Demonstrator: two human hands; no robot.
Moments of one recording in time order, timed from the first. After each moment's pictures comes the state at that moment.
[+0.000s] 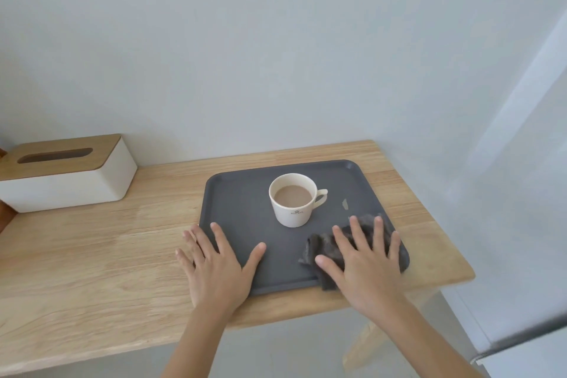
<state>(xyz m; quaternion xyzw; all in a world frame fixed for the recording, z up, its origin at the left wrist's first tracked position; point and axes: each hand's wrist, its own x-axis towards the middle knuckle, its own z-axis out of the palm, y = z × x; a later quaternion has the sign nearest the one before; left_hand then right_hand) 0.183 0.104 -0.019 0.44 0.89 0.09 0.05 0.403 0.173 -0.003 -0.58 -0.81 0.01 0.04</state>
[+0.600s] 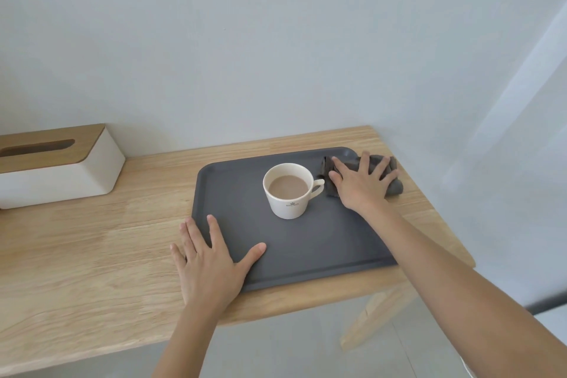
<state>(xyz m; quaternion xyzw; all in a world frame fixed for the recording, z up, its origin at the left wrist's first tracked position) 0.178 0.104 -0.021 0.45 0.89 0.09 0.05 0.378 0.319 0.001 -0.66 -0.75 0.07 0.00</state>
